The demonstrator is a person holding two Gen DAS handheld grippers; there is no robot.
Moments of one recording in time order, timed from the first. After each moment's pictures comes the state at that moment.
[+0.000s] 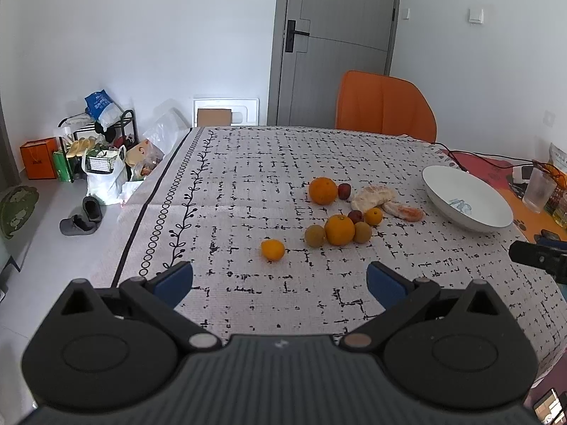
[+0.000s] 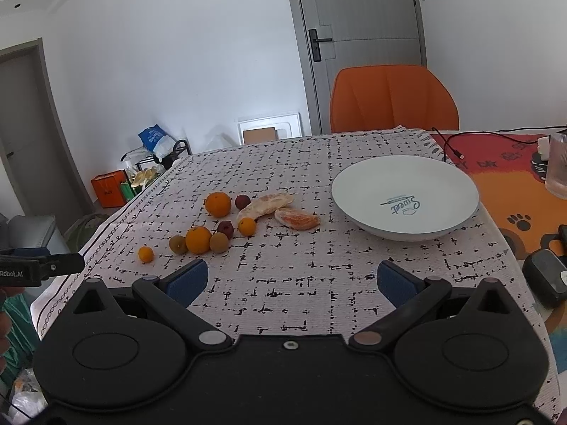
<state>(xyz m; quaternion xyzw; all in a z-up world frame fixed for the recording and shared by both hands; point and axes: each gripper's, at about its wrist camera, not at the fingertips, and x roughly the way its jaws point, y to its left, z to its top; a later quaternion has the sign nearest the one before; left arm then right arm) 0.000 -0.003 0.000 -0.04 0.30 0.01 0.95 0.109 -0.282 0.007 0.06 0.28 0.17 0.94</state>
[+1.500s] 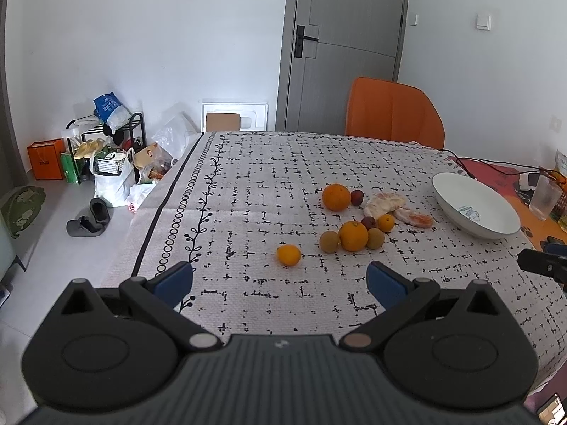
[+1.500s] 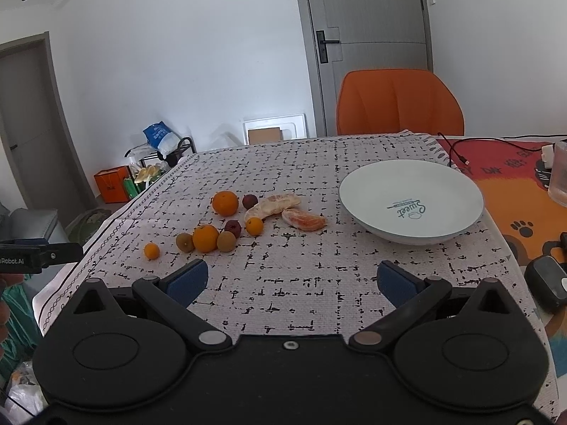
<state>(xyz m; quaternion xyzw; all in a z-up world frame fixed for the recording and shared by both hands) -0.002 0.008 0.002 -0.04 0.29 0.02 0.96 0.104 -0.274 0.009 0.05 0.27 0.17 0.95</state>
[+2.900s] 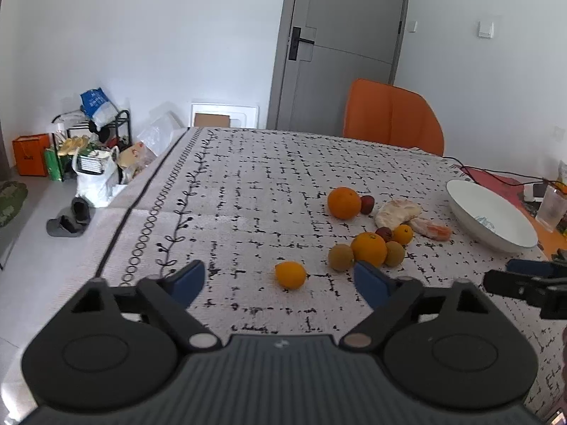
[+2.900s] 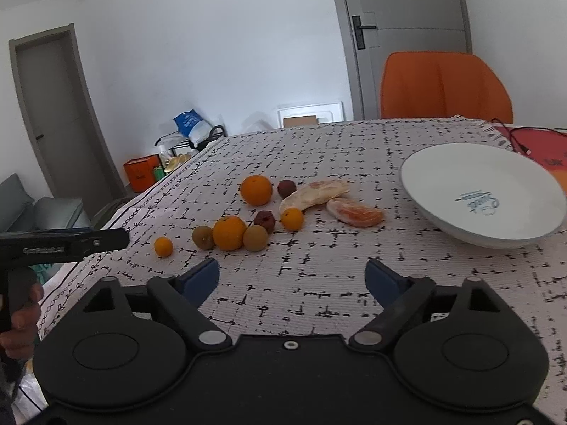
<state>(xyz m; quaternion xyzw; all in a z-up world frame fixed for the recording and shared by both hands) 0.054 0.021 -0.041 -0.06 0.28 0.00 0.96 0.157 -0.233 -0.030 0.05 0.28 0.24 0.93</state>
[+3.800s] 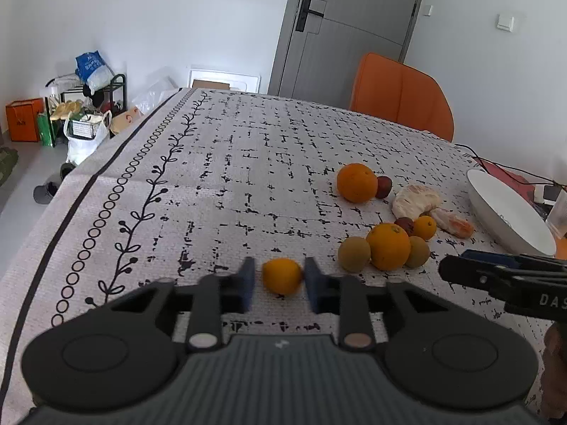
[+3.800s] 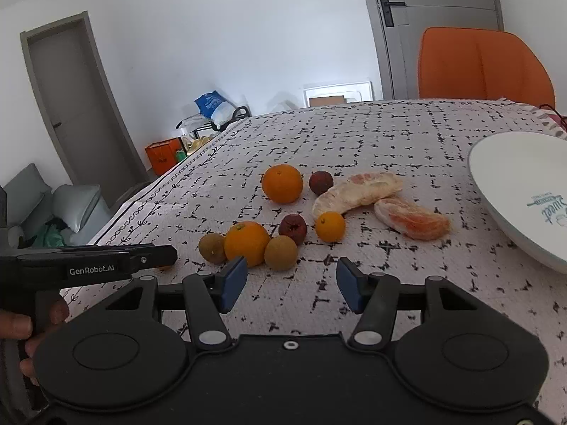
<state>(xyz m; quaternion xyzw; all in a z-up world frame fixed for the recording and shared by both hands) 0.103 0.024 -0.075 -0.10 0.33 0.00 0.94 0.213 -0.192 -0.048 0.05 0.31 0.28 0.91</state>
